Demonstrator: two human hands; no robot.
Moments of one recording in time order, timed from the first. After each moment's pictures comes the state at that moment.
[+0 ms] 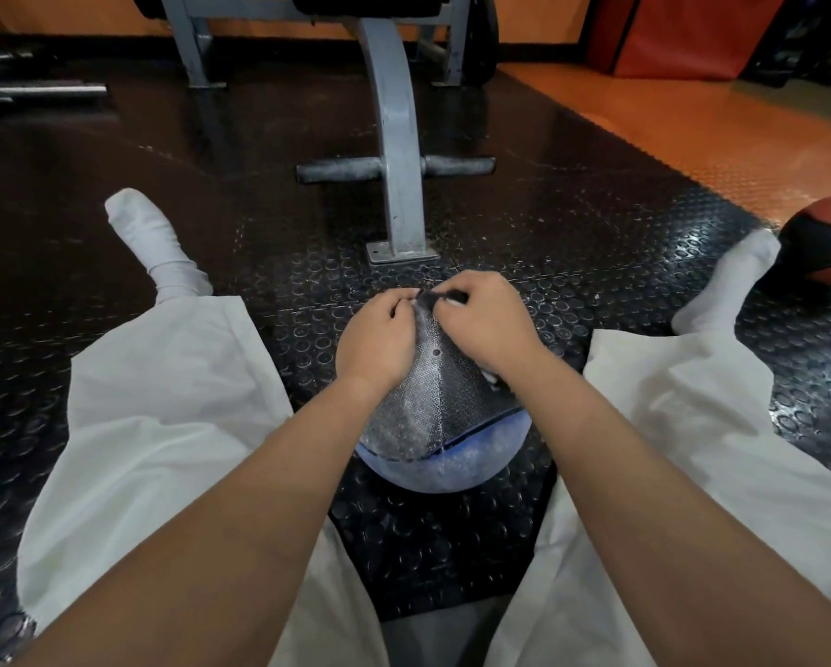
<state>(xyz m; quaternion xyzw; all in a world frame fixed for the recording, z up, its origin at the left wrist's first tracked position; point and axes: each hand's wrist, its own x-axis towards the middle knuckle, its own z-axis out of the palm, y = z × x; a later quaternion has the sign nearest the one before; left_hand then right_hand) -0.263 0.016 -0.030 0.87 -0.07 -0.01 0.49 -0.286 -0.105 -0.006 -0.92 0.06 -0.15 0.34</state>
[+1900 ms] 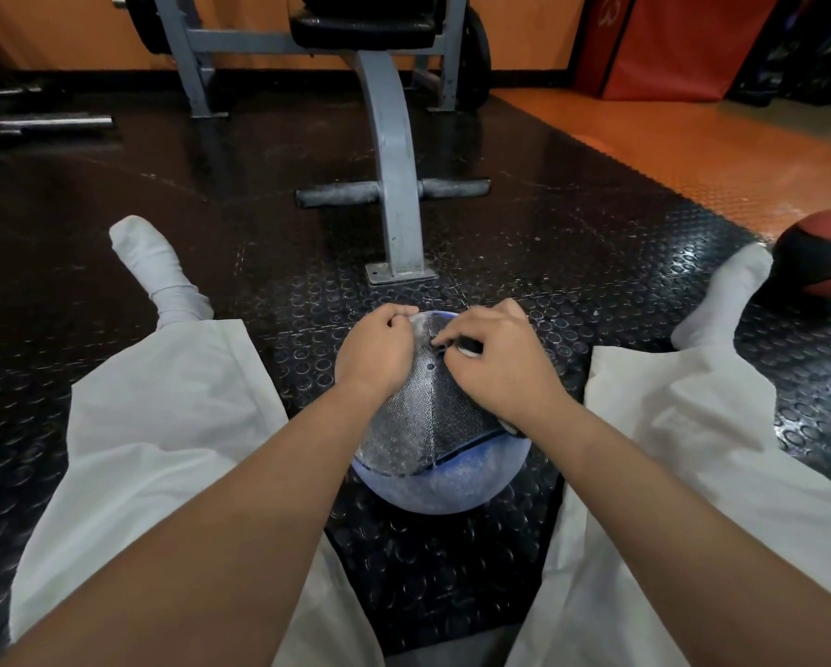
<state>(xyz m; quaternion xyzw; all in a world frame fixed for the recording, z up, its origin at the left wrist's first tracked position) -0.250 0.014 -0.027 0.87 -0.07 -0.04 0.48 -0.319 -0.109 -0.011 -0.93 -0.02 -0.21 0.30</state>
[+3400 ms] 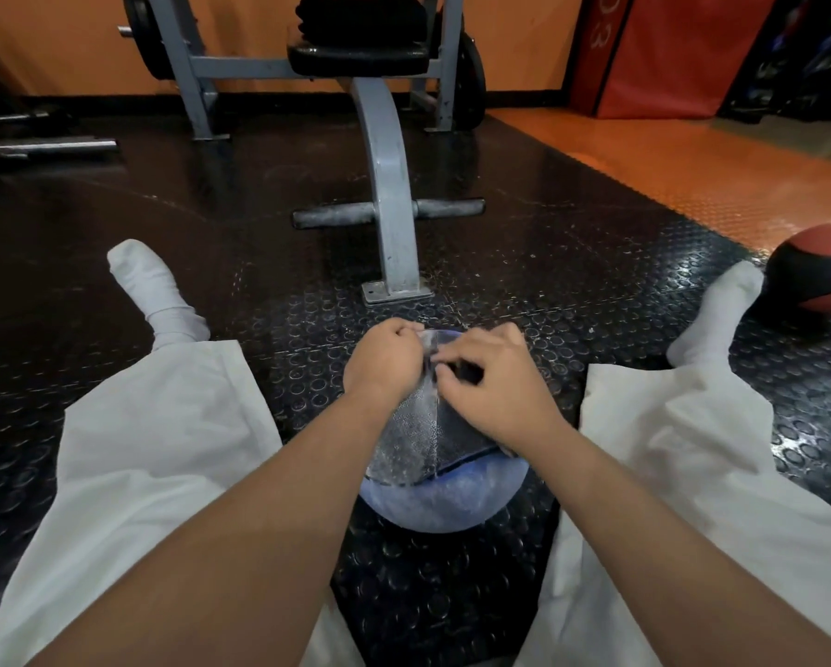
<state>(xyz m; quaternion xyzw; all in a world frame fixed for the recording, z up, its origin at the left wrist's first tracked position) -0.231 -0.009 -0.025 0.88 -0.06 -0.03 0.47 -0.319 -0.119 -0.015 -0.91 -0.05 -0.26 0.31</state>
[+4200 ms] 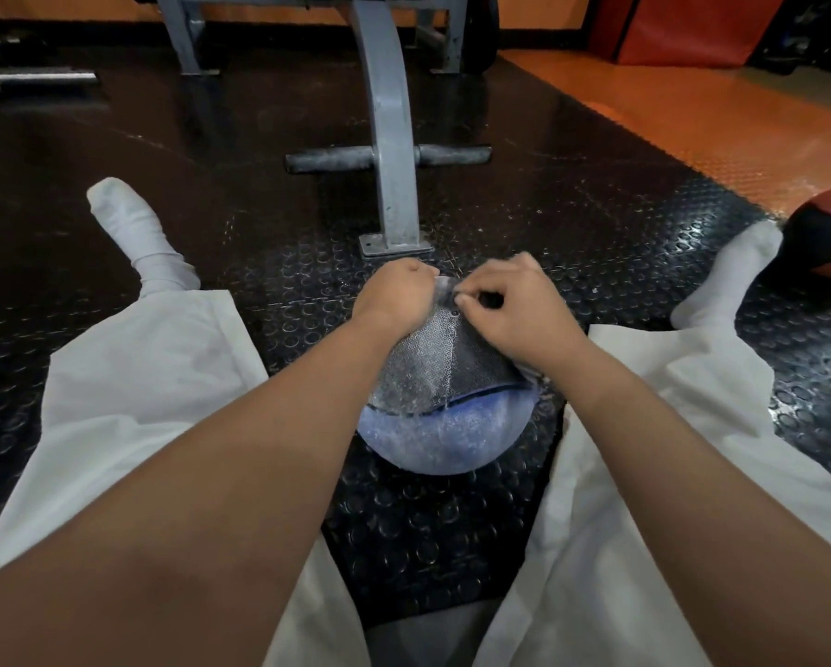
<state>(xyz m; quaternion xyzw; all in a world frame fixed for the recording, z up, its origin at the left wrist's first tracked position) -0.214 -0.025 -0.022 0.88 -0.12 -0.08 0.44 -0.294 -0.153 -0.009 -0.94 -0.08 -0.22 0.27</state>
